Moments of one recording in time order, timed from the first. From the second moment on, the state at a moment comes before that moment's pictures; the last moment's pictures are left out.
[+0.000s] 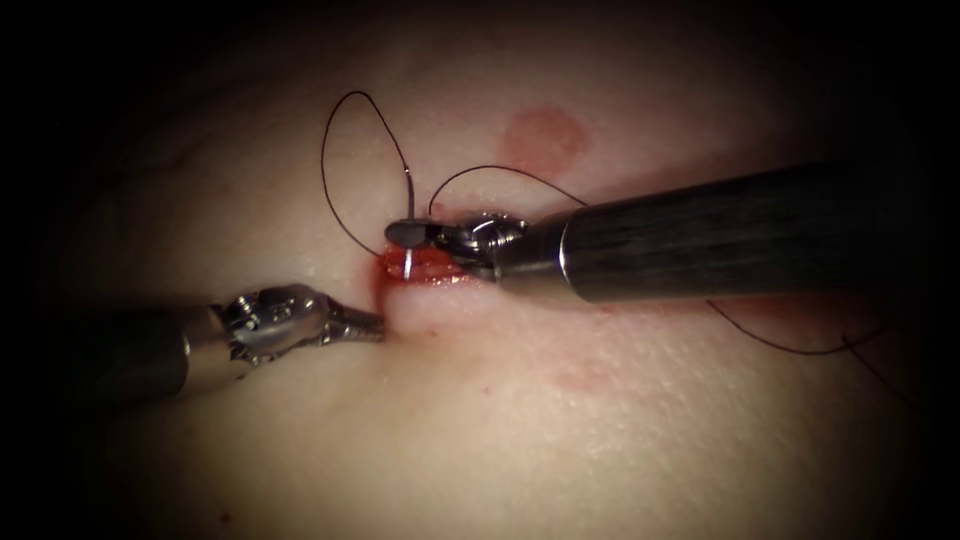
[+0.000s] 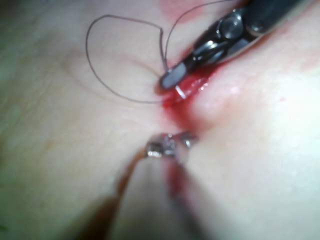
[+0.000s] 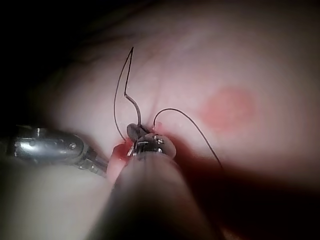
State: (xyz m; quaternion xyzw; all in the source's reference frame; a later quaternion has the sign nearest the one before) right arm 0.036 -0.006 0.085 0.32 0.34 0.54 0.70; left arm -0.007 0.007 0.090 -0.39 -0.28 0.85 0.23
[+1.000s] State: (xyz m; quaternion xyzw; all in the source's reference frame) right arm 0.037 -0.011 0.085 0.38 0.28 0.54 0.70; left arm -0.007 0.007 0.090 -0.39 -0.27 0.85 0.23
